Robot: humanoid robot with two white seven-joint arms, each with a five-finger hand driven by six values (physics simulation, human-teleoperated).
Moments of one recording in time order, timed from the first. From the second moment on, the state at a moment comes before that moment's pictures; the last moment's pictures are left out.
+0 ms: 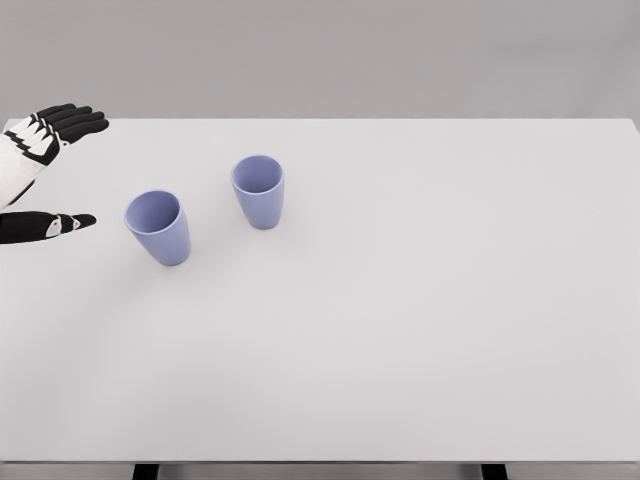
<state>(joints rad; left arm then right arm) 0.02 0.83 0.06 -1.78 -0.22 -0.61 -0.11 0.03 0.00 0.15 0.01 -0.09 -0.06 -0.08</state>
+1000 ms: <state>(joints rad) -0.36 0.80 -0.18 -1.78 0.49 -0.21 -0.60 0.03 0.00 0.15 0.01 -0.09 -0.06 -0.08</state>
